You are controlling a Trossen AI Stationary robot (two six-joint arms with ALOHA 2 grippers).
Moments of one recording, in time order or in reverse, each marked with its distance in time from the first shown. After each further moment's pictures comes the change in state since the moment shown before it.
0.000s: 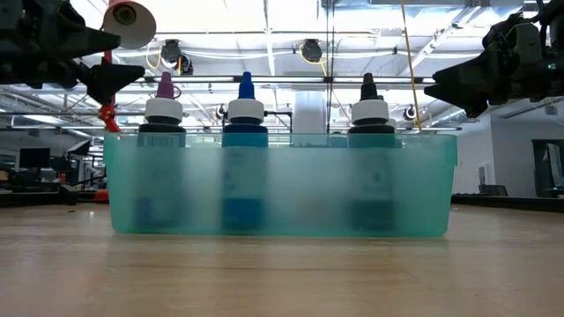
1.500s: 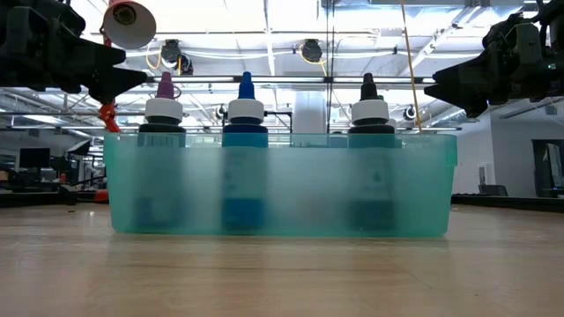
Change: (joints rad) left arm 0.019 0.018 0.000 -0.024 -0.022 0.143; right arm 0.000 0.000 0.000 0.000 0.000 0.000
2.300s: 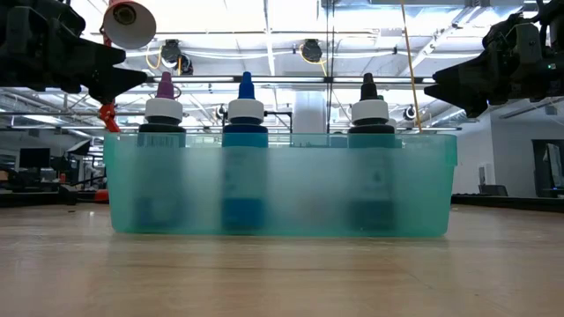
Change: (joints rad) left arm 0.000 0.000 0.000 0.000 0.000 0.000; right arm 0.000 0.000 0.000 0.000 0.000 0.000
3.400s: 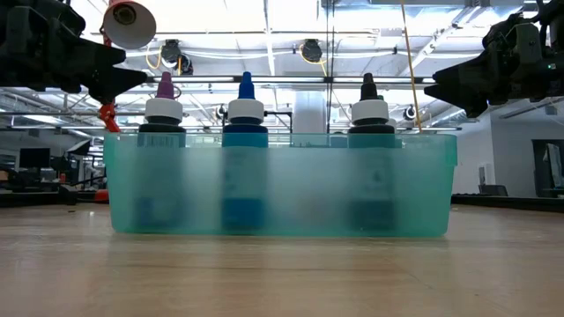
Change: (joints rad) left arm 0.000 0.000 0.000 0.000 0.000 0.000; right arm 0.000 0.000 0.000 0.000 0.000 0.000
